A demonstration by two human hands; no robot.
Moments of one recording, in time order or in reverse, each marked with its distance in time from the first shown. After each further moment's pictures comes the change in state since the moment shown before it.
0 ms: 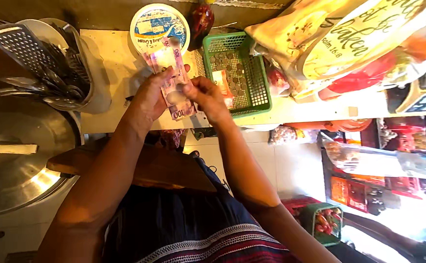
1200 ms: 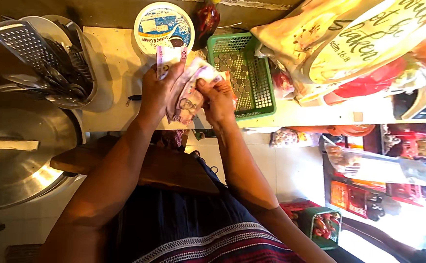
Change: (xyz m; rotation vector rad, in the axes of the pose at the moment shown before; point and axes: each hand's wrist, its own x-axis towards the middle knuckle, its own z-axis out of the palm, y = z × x) left_hand 0.003 -0.007 0.006 0.369 0.231 0.419; right_hand 0.006 0.013 0.008 0.503 0.223 -0.066
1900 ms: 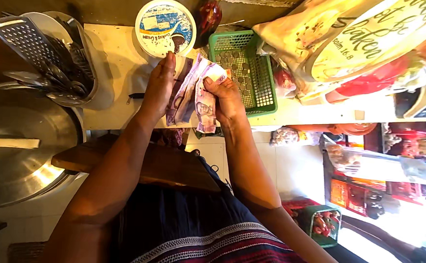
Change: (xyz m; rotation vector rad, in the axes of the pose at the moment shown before) left_hand -0.002 0.009 -0.002 0.177 -0.107 -0.110; right_hand 0.001 -0.019 -0.009 0.037 -0.065 0.133
